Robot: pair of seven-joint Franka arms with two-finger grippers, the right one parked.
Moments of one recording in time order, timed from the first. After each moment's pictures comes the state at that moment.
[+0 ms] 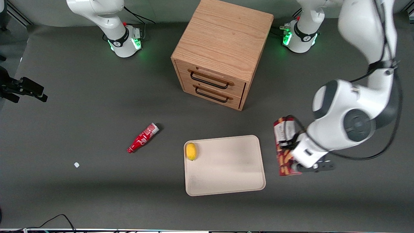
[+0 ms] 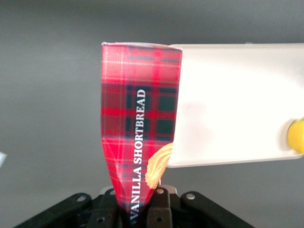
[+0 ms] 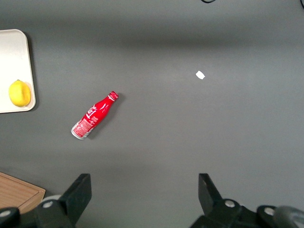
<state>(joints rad) -0.19 0.66 -0.19 -1.18 -0.02 1.82 -0.44</state>
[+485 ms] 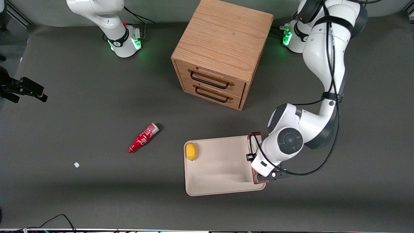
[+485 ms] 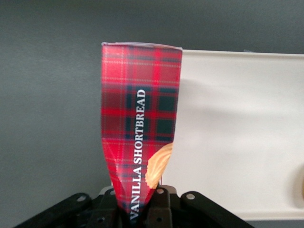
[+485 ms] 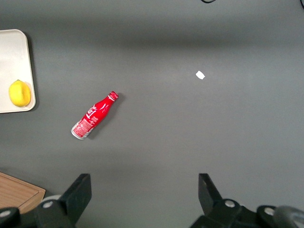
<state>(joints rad) -0.31 0.88 -0.18 -1.09 0.09 1.98 -0.57</state>
